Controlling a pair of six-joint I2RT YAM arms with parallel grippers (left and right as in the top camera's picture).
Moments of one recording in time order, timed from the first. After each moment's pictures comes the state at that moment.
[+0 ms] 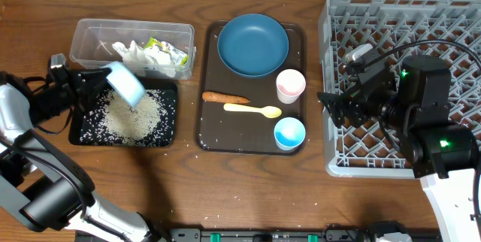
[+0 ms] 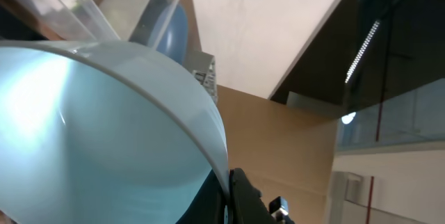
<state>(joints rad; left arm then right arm) 0.72 1.88 1.43 -1.35 1.40 0.00 0.14 1.08 1.11 -0.72 -0.39 -0.27</state>
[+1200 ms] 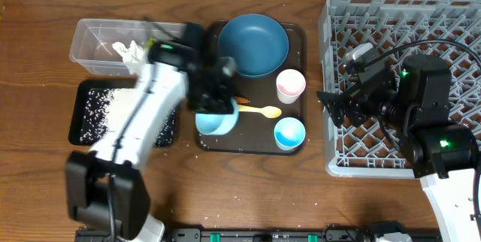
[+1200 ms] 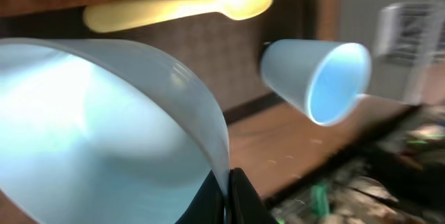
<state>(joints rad) -0.34 1.72 1.43 -1.18 0.46 -0.15 0.14 1.08 1.11 -0.71 -0.39 -0.27</state>
